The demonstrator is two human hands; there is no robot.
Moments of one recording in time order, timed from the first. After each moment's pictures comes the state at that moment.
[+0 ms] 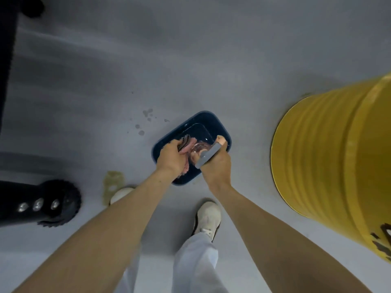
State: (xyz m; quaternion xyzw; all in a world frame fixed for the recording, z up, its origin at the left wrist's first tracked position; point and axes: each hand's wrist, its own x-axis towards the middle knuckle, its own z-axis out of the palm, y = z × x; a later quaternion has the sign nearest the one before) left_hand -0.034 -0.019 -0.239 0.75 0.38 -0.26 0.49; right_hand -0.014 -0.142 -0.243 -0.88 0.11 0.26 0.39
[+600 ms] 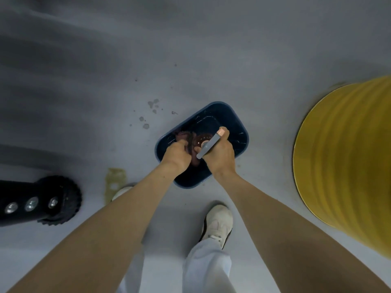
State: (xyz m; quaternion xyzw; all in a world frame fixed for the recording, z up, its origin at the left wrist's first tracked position) left_hand -0.034 -0.015 -0.309 0.76 0.35 -0.34 0.43; right_hand 0.009 -0.128 -0.306 -0.90 0.03 0.31 0.32
